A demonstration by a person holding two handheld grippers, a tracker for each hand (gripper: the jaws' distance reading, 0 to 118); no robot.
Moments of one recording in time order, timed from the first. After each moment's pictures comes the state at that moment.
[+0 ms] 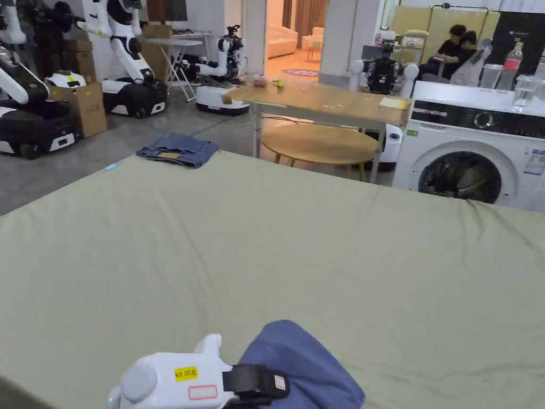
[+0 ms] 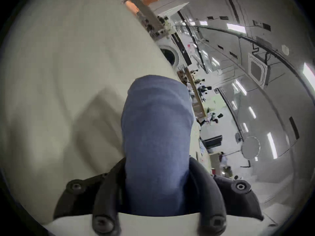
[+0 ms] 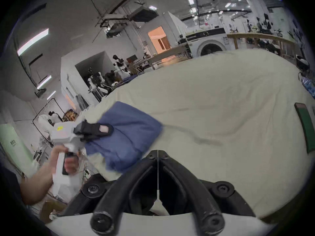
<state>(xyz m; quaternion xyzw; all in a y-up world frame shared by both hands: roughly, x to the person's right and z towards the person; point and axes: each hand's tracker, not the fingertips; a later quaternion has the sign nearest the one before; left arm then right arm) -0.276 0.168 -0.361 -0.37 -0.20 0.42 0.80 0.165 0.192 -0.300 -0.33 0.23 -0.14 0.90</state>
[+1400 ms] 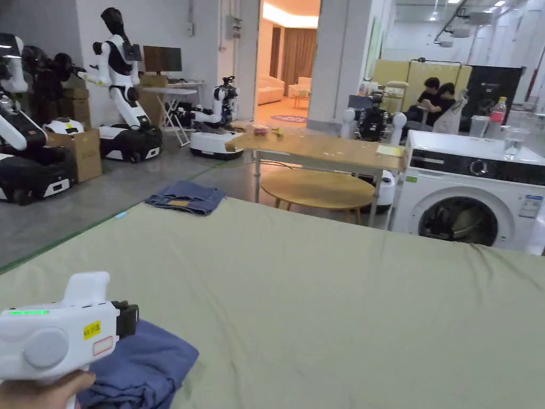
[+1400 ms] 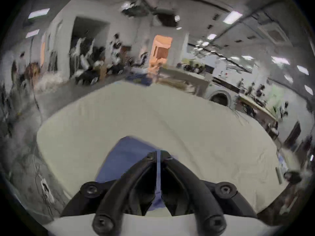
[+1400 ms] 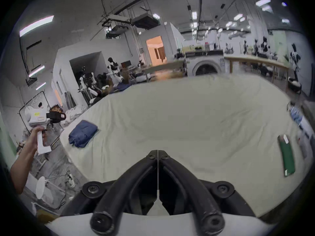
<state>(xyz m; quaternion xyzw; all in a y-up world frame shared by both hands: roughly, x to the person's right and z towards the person) -0.419 0.304 -0.337 -0.23 0.06 0.09 0.97 0.127 0.273 -0.306 -0.25 0.16 -0.07 0.95</state>
